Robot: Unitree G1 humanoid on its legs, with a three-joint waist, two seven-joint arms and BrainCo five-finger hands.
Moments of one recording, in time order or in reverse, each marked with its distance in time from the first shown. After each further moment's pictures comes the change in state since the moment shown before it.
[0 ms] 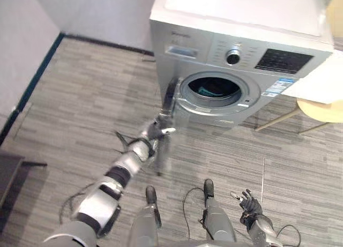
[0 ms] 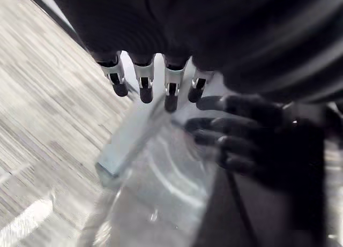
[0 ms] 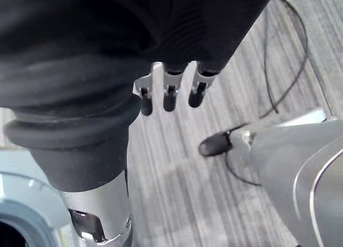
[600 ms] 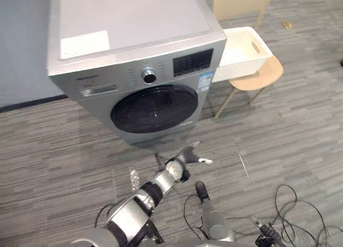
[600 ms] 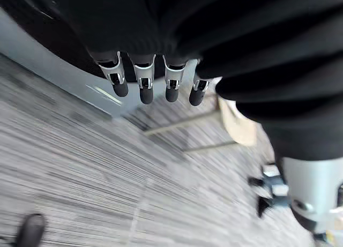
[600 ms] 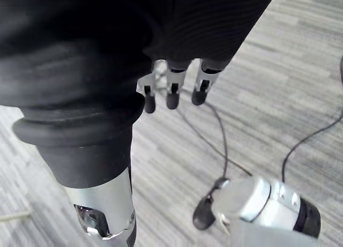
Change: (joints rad) left arm 0.140 -0.198 0.043 0.104 -0.125 -0.062 -0.073; right arm 0.101 0.012 -0.231 0.062 -0.012 0.037 -0.038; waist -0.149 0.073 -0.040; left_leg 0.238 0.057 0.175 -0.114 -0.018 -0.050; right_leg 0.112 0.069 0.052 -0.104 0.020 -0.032
